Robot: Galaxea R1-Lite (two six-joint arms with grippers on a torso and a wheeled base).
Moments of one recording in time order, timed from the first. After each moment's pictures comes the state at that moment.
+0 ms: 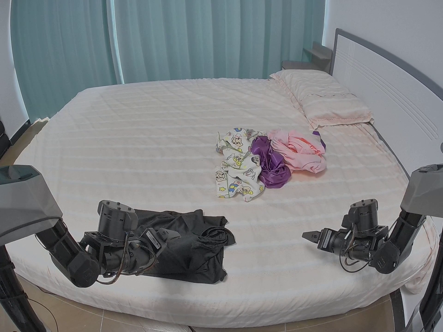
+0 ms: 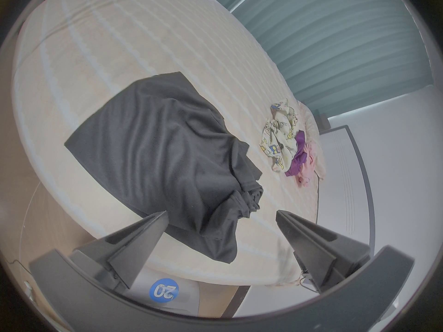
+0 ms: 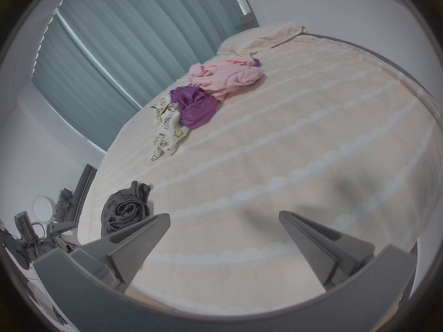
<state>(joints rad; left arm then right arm) -0.40 1.99 -0.48 -0.80 -0.08 -1.10 0.29 2.13 -0.43 -1.02 0.01 0.58</state>
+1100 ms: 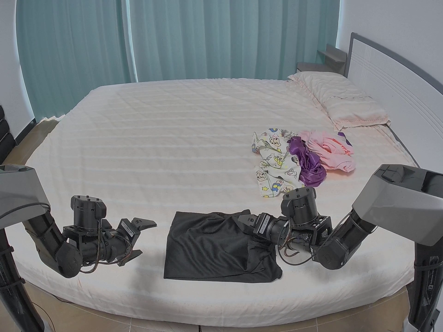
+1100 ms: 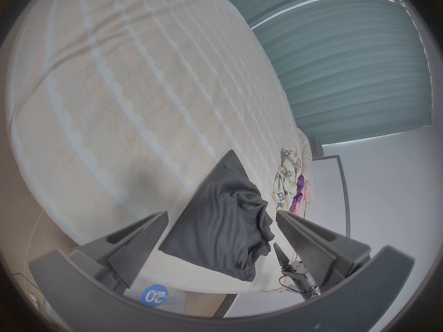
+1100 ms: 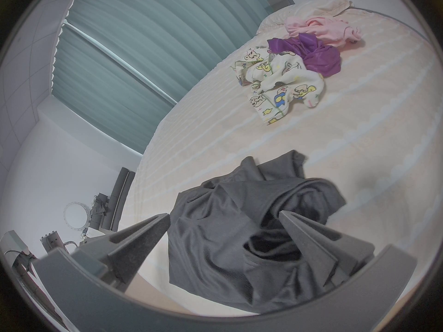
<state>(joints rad) -0.17 2.02 -0.43 -0.94 -0.28 -1.09 0.59 2.29 -0.90 -0.86 -0.04 0.83</state>
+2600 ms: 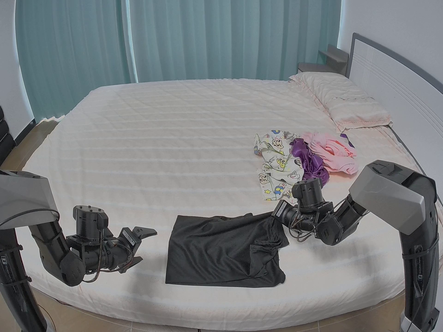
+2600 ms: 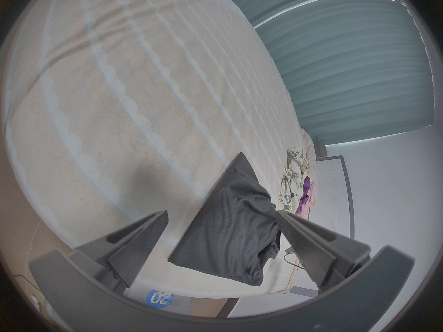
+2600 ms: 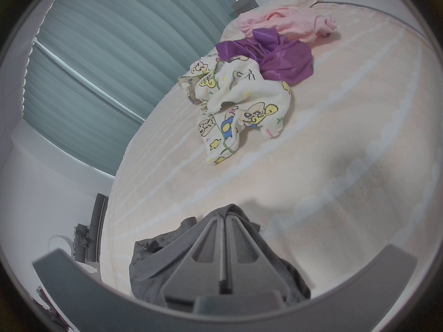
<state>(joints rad) -0.18 2.10 -0.36 -1.07 -0.28 -1.09 0.42 2.44 -1.13 -0.70 -0.05 0.86</state>
